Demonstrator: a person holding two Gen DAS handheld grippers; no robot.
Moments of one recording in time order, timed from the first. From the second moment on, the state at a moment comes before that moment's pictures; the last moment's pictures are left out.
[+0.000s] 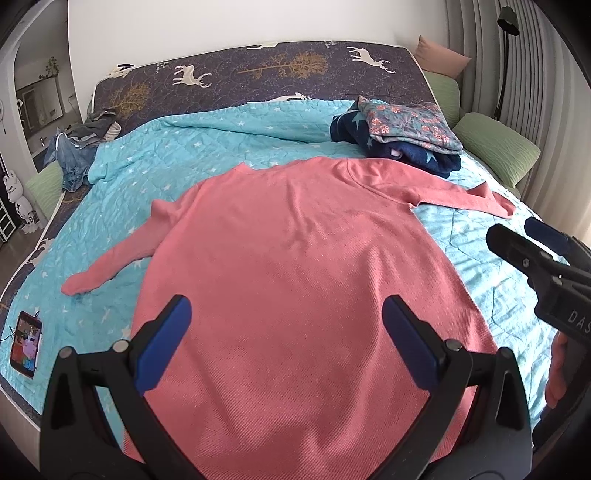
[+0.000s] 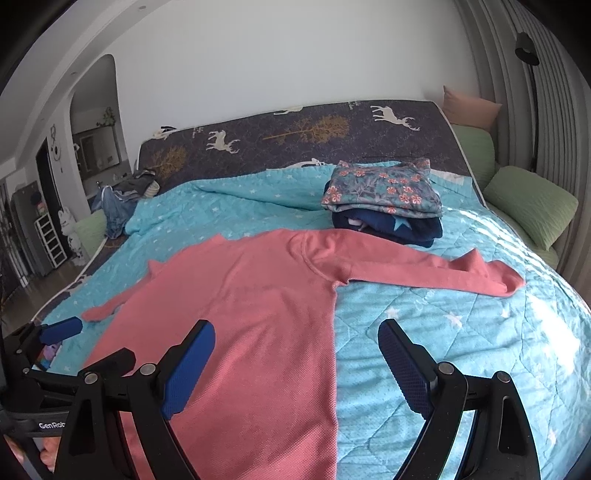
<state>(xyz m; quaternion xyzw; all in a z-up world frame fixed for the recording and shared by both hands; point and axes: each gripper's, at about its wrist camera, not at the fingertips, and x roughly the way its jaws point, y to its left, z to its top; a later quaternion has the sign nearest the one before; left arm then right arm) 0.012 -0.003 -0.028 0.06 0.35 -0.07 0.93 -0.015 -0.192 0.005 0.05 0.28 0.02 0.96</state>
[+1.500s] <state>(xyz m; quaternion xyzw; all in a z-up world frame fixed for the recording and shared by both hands) 0.012 -0.012 -0.030 0.06 0.34 -0.09 0.93 -0.006 -0.191 0.005 0.05 0.29 0.00 0.95</state>
